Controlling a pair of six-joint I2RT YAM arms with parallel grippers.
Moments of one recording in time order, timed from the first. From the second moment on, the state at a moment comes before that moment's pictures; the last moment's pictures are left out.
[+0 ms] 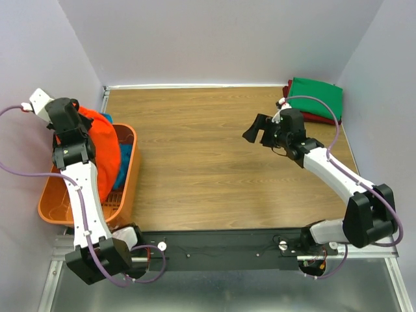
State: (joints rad) left arm 0.36 1.10 1.21 -0.49 -0.22 -0.55; right arm 0.35 1.35 0.94 -0.13 -0.14 0.52
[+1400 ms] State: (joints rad) left arm 0.42 1.31 0.90 -0.45 -0.34 -0.71; right arm 0.35 1.46 0.95 -0.13 -0.32 0.52
